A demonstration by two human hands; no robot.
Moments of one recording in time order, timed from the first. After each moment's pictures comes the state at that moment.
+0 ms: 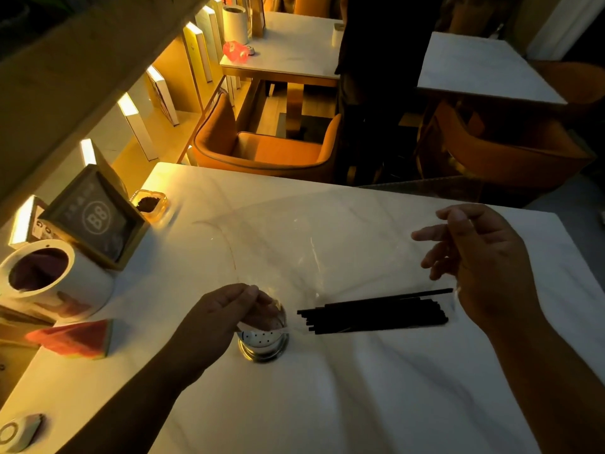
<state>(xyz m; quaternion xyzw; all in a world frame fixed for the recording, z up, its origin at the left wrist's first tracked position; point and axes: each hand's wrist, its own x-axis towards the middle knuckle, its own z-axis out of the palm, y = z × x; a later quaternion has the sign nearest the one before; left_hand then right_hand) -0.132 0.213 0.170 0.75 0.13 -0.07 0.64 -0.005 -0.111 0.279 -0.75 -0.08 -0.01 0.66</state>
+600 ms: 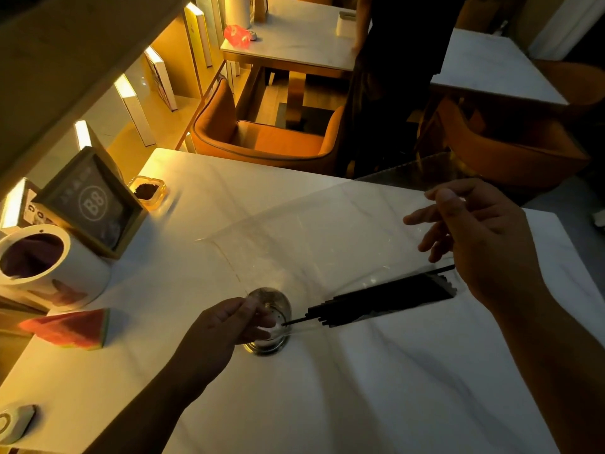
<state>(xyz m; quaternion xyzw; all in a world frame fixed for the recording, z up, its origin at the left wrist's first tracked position) -0.157 0.217 0.134 0.70 0.18 -0.07 0.68 0.004 -0.079 0.292 -0.80 -0.17 -0.01 0.57</state>
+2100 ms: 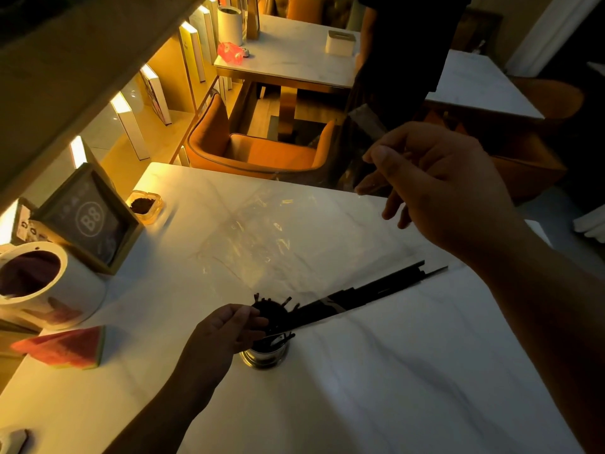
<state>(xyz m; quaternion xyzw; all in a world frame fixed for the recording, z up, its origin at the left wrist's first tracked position) -0.151 0.222 0.129 0.67 0.27 -0.05 0.69 0.007 -0.004 0.373 -0.86 -0.28 -0.03 0.42</state>
